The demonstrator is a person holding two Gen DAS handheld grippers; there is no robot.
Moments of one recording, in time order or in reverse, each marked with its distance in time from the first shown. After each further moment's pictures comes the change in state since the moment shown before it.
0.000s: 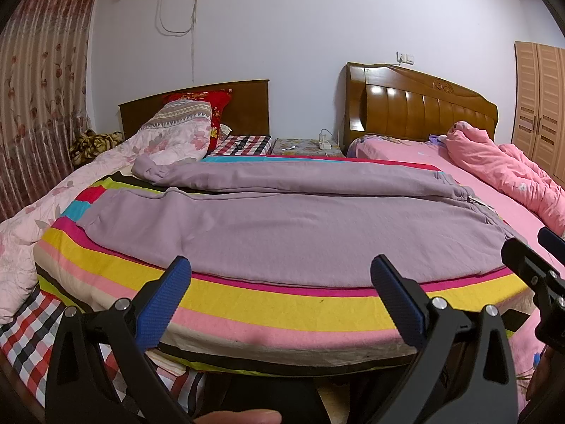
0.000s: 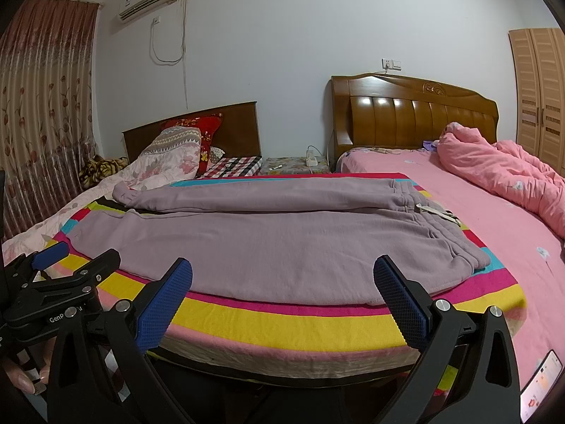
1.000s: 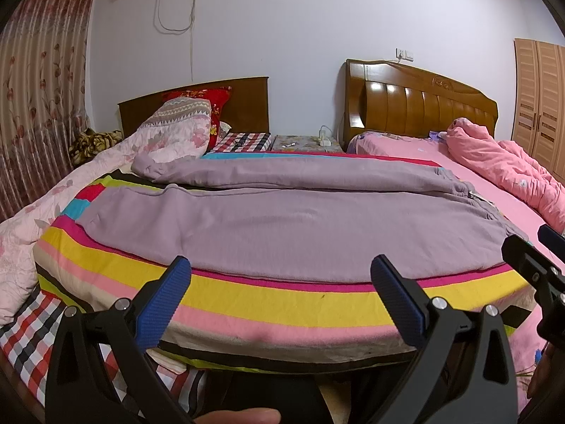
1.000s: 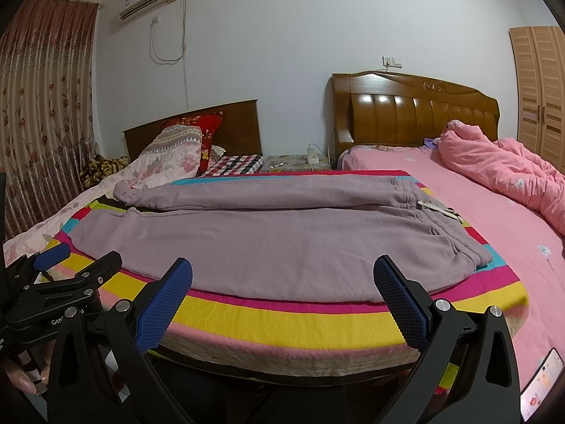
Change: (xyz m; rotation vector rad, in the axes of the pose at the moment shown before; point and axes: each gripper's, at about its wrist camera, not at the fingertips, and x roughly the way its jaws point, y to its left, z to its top) left arm 0.001 -0.002 -0.004 0.009 0.009 -0.002; right arm 0.001 0.003 -0.003 0.003 0.004 0.004
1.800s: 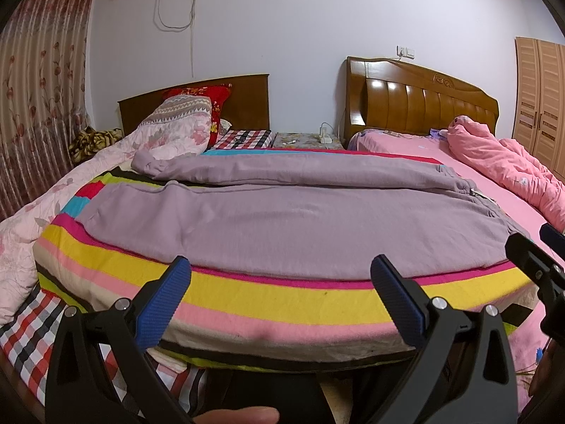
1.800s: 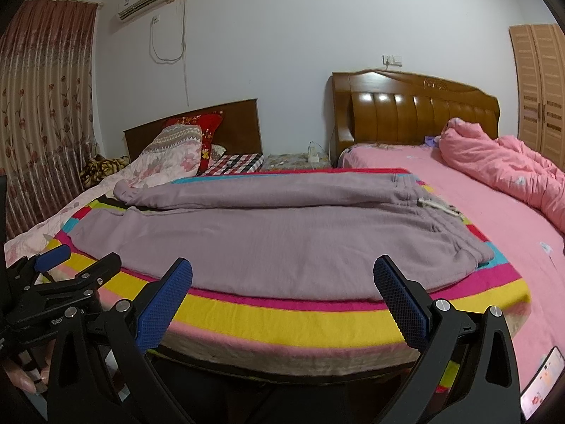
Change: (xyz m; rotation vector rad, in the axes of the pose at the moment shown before) left arm 0.003 0.001 -0.002 0.005 0.005 -0.002; right arm 0.007 -0.001 -0.004 -0.003 -0.010 -0.011
